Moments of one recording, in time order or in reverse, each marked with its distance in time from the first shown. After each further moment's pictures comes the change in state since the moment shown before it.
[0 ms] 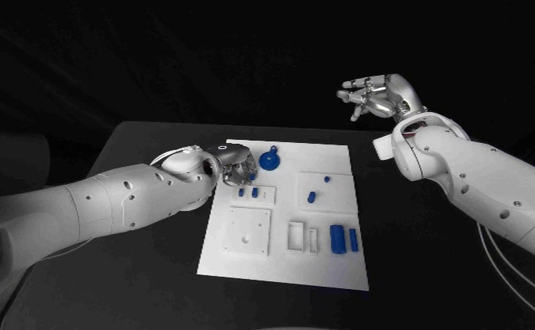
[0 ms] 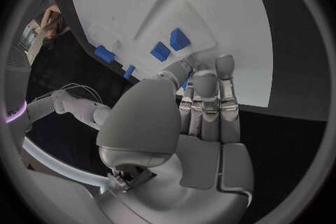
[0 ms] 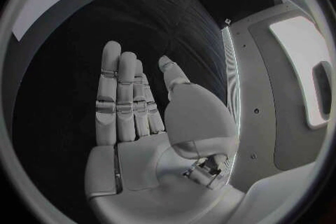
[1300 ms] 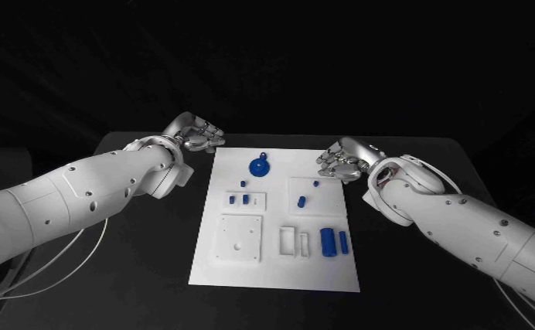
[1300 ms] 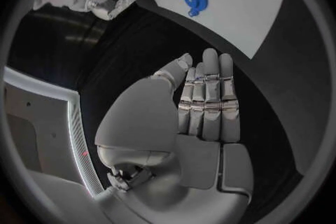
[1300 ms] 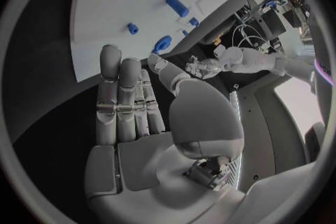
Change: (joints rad) left arm 0.034 -0.084 0.069 -0.021 0.816 -0.243 0.132; left_hand -0.043 0.036 0.000 -0.036 -0.008 0.105 0.025 0.002 0.005 0.039 0.002 0.004 0.000 -0.110 0.024 -0.697 -0.247 -0.047 -0.155 0.019 -0.305 -0.170; right arm -0.157 -0.027 -0.032 0.065 -0.585 0.222 -0.198; right_hand -0.010 -0.108 0.457 -0.109 -0.178 0.115 -0.014 -0.003 -0.001 -0.043 0.004 -0.032 -0.021 0.086 -0.010 0.157 0.082 0.039 0.002 -0.006 0.232 0.238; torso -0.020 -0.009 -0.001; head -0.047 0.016
